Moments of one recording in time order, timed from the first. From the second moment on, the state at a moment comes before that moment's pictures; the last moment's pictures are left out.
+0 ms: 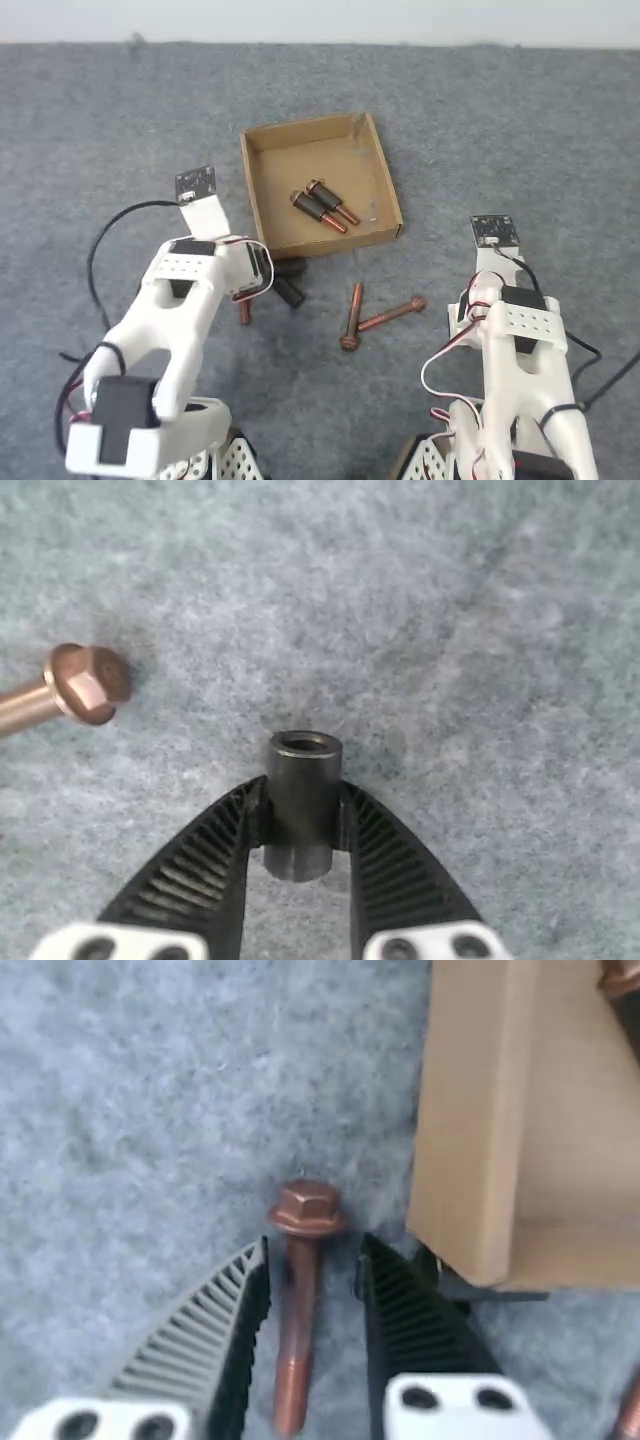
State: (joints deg) left arm -2.1 -9.7 54.5 44.6 26.0; right arm 6.7 -32.1 67.7 53.7 11.7
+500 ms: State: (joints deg) left arm -1.8 -3.6 49.2 46.0 26.0; right arm 6.6 -32.1 67.7 53.7 11.7
